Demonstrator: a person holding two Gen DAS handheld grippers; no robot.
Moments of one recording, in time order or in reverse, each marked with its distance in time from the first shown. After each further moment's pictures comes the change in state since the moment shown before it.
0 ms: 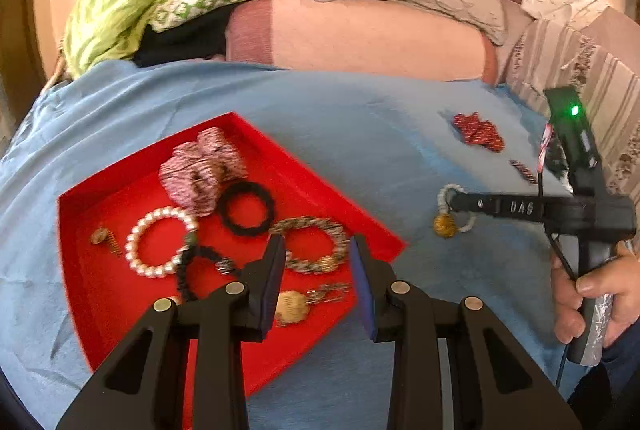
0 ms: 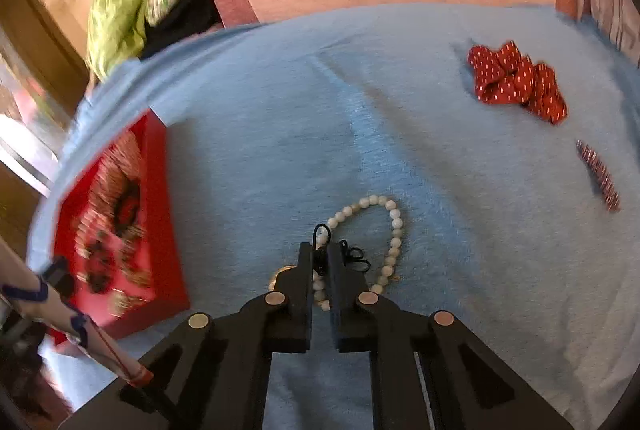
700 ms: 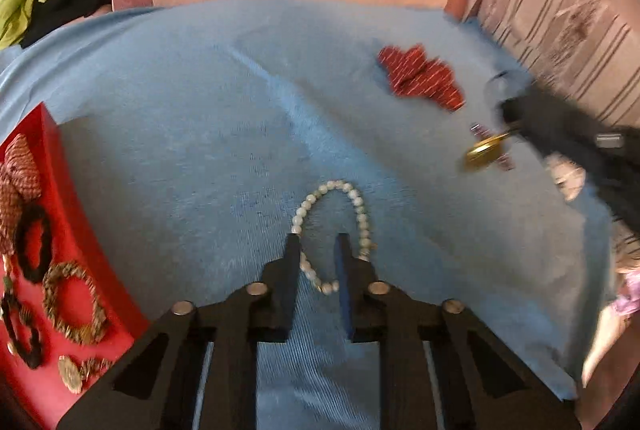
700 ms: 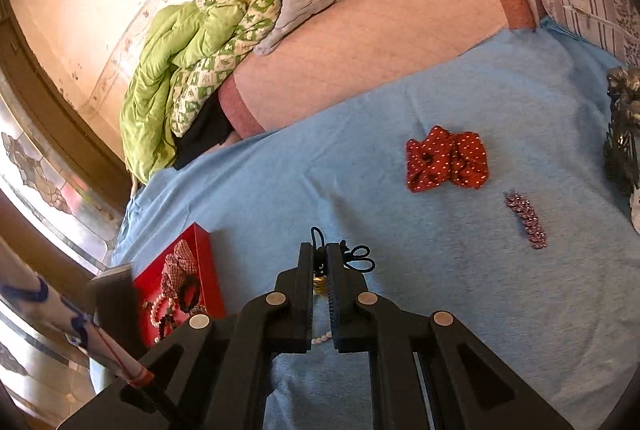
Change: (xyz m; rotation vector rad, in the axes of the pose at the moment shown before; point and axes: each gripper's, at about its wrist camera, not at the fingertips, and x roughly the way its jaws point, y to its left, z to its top) left arm 0.132 -0.131 0.039 0.026 0.300 -0.095; right arm -0.095 -0.059 0.020 0.125 -0.243 0.119
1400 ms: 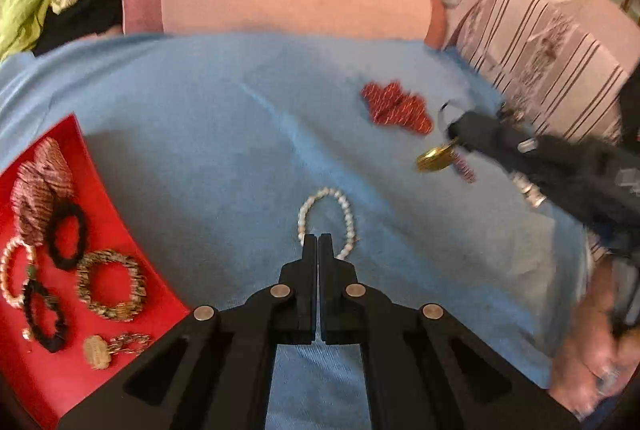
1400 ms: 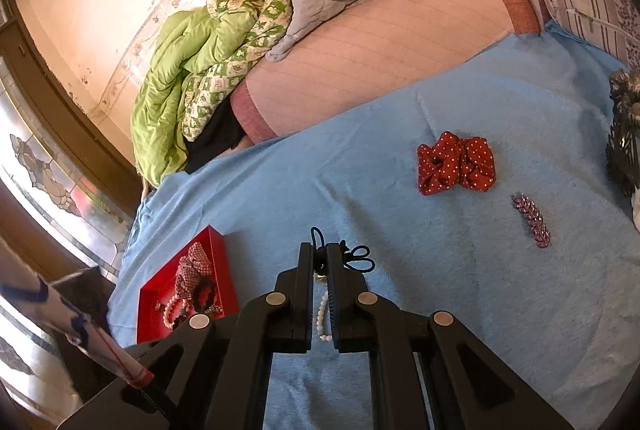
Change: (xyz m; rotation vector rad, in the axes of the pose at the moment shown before) left arm -0.053 0.019 -0.020 -0.008 -0.096 -0.084; right arm -0.006 0.014 -0.004 -0.004 -0.015 0.024
